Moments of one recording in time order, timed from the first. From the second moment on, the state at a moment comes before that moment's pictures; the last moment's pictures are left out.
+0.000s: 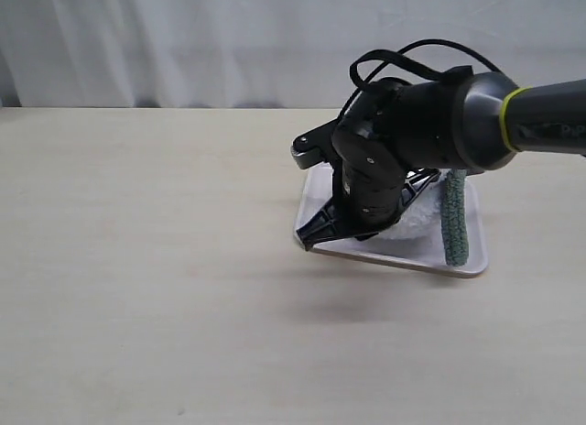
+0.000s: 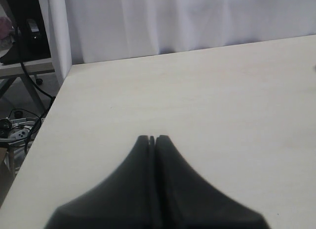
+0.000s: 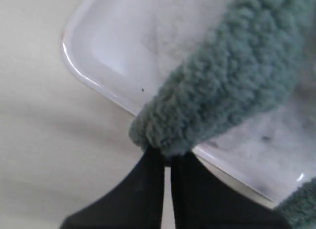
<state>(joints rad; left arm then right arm) -0.04 0.00 0.00 -0.01 0.34 0.14 0.62 1.93 -1.29 -0.46 0.82 0.50</state>
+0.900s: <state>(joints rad) -0.04 0.00 0.00 -0.01 0.34 0.14 0.62 1.94 -1.22 -0.56 1.02 0.44</state>
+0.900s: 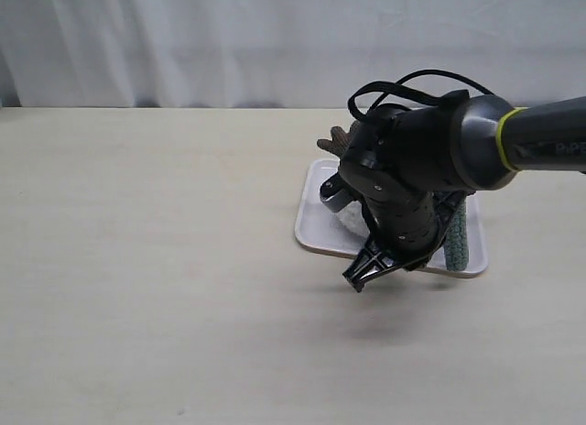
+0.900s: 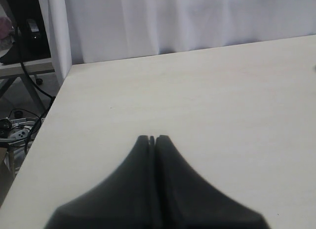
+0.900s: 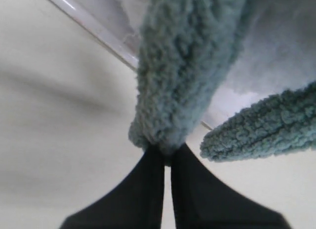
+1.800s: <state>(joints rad) -0.04 0.00 0.00 -0.01 0.34 0.14 0.62 1.94 -1.22 -0.54 1.08 0.37</state>
